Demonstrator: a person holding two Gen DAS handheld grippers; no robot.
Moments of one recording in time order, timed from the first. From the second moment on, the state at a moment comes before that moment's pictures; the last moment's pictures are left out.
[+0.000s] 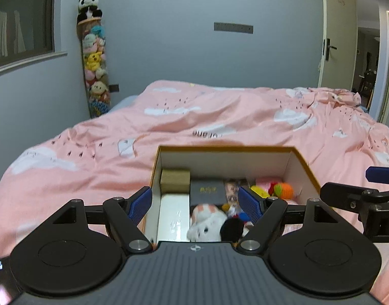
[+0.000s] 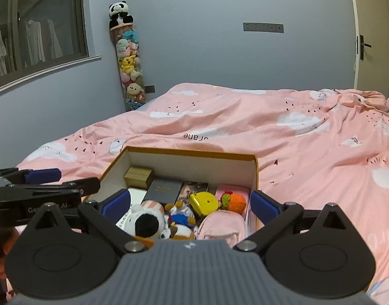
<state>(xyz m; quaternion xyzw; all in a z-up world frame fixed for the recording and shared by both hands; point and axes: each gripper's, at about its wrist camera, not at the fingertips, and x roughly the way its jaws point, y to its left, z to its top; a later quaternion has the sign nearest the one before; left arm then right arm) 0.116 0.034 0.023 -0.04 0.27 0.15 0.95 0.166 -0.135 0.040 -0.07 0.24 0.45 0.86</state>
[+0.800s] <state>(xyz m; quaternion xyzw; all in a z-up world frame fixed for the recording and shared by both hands) 0.111 0.024 -0.030 -0.06 0.37 0.15 0.92 0.165 -0.130 -0.019 -0.09 0.31 0.42 0.85</state>
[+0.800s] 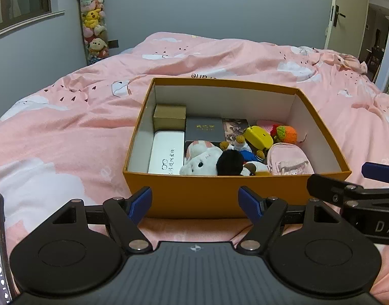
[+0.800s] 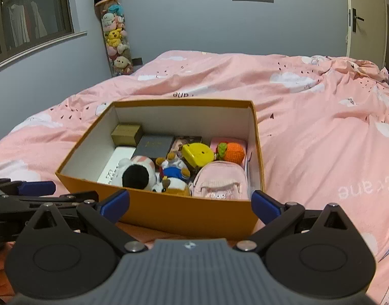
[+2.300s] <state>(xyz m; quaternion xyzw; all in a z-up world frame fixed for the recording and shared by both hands) 0.107 0.023 -0.037 -0.05 0.36 0.17 0.91 0.162 -0.125 -0.031 -0.11 0.32 0.41 0.85</state>
